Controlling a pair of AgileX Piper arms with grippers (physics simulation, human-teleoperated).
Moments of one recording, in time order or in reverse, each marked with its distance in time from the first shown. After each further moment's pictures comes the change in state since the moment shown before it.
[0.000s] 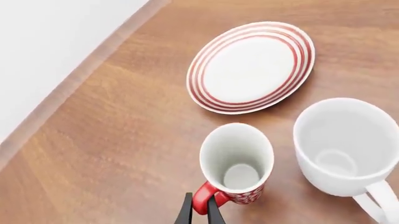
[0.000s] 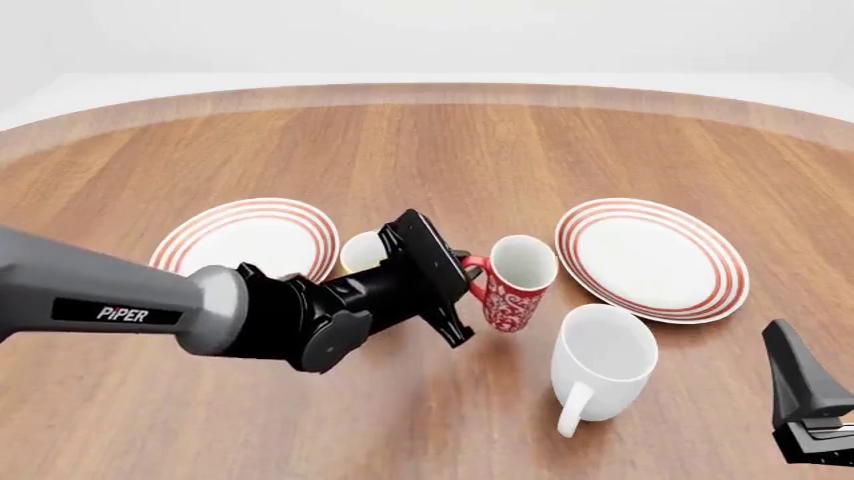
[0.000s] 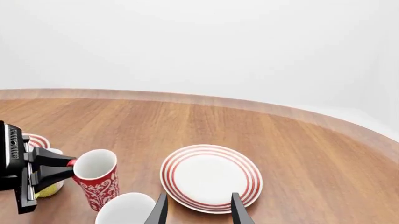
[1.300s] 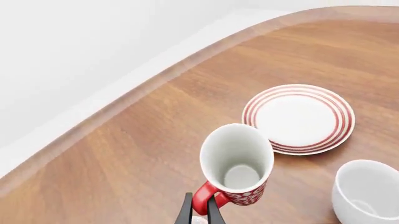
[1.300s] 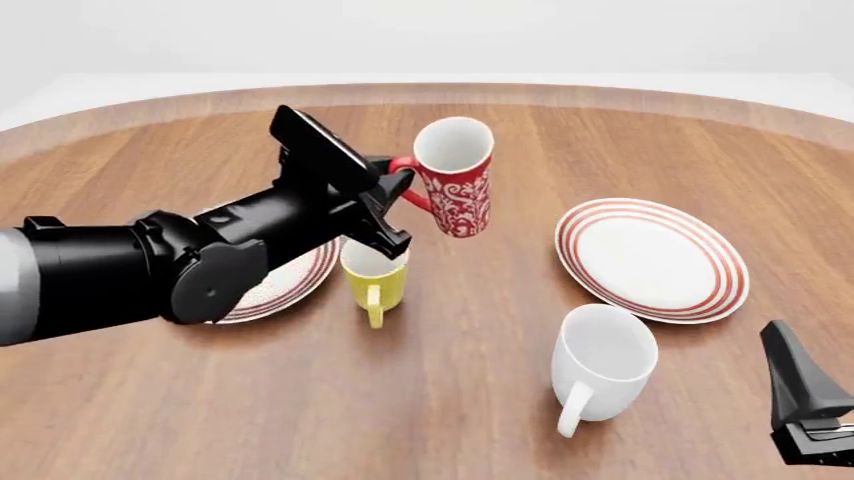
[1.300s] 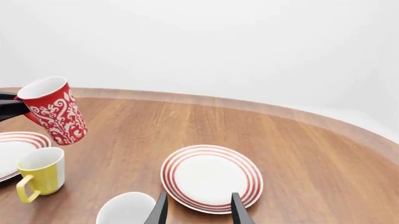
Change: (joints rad) left arm 0.136 -0.354 0.061 0.100 -0.152; right arm 0.008 0.000 0.002 -0.003 -0.009
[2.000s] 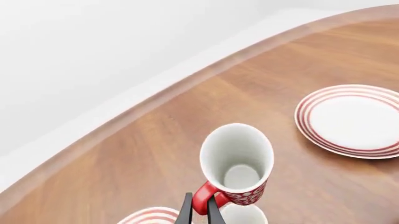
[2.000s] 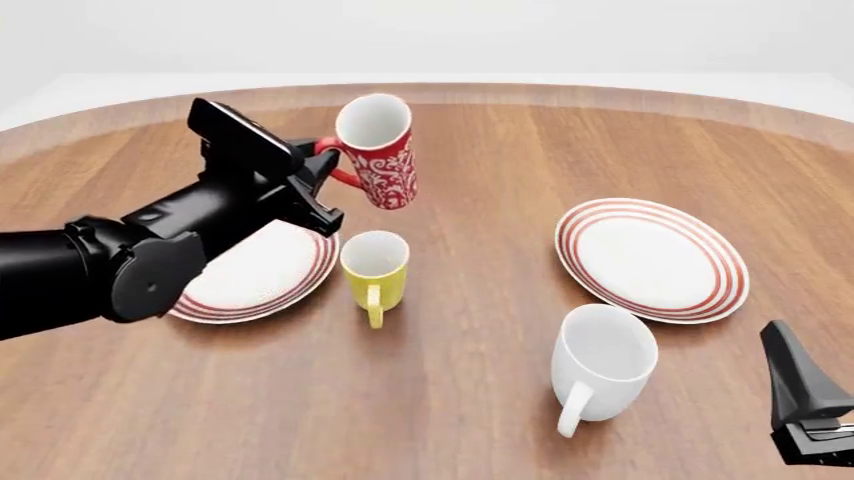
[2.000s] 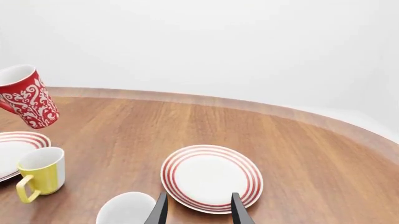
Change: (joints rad) left arm 0.177 -0.067 0.086 -0.067 0.025; right arm 0.000 0.000 0.000 0.000 0.000
